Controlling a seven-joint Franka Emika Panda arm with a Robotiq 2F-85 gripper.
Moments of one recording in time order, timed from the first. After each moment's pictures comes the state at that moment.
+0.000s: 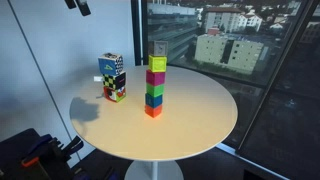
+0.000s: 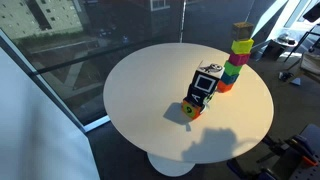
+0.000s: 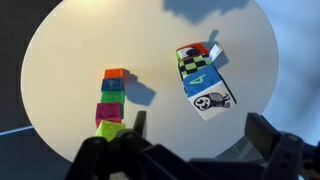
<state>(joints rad) -0.02 -0.83 -0.03 -2.55 0.12 2.02 0.12</state>
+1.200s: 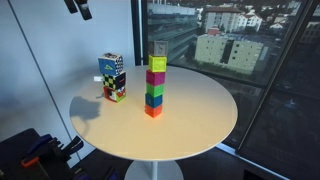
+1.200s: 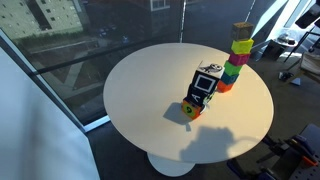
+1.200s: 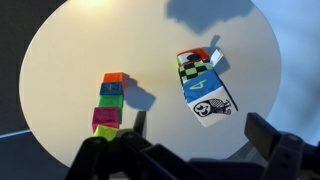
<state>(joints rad) -0.02 -0.79 -0.01 -2.54 0.12 2.02 0.12</state>
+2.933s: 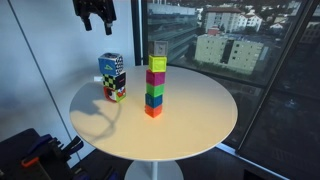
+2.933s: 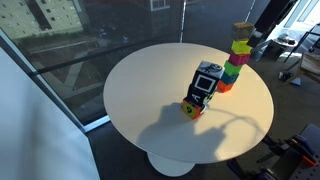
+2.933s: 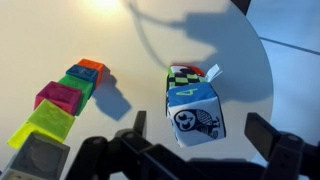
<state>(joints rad) 0.04 -0.41 0.01 -2.32 0.11 2.00 -0.15</state>
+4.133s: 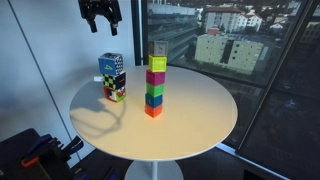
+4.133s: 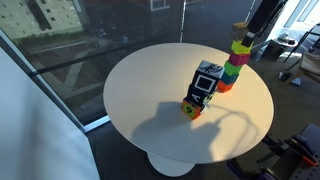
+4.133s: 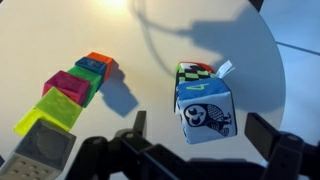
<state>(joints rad) 0.04 -0.35 0.01 -2.28 0.06 2.01 -0.15</state>
